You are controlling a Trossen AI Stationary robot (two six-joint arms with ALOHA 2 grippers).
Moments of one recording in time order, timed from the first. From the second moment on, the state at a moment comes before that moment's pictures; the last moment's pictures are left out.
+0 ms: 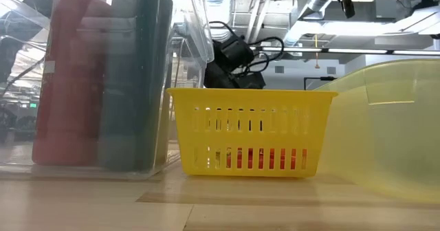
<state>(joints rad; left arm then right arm) 0.28 2.18 1.43 -0.08 0.21 0.07 -0.78 0.85 1.09 -0.44 -0.29 0.52</state>
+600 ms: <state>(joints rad) 0.30 2.19 1.43 -0.03 0.19 0.08 -0.76 0.85 1.09 -0.44 -0.29 0.52</state>
